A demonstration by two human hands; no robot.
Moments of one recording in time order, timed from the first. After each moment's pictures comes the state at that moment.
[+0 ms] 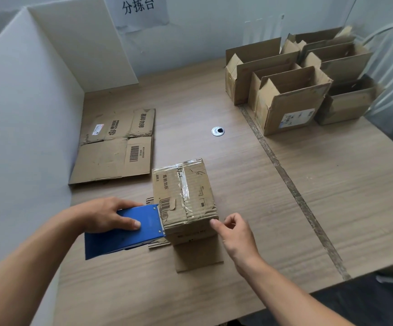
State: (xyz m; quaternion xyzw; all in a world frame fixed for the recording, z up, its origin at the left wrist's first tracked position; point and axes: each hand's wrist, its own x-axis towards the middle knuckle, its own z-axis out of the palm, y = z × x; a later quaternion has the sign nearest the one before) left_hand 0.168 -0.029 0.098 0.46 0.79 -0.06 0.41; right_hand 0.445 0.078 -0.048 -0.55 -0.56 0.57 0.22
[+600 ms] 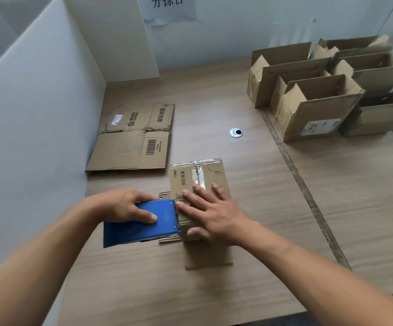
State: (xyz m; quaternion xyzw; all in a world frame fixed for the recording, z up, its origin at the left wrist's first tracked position) left_hand 0.166 -0.029 0.091 0.46 0.78 -0.06 0.41; right_hand 0.384 0.114 -0.007 -0.06 -1.00 0.05 -0.06
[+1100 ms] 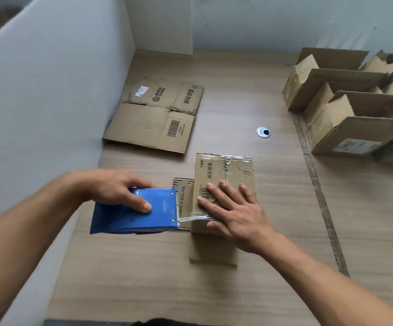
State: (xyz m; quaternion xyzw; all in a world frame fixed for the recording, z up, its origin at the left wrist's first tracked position) left_hand 0.125 -0.079 0.099 0.43 0.75 0.04 0.51; right_hand 0.383 0.117 -0.016 -0.09 -1.00 0.02 -0.01
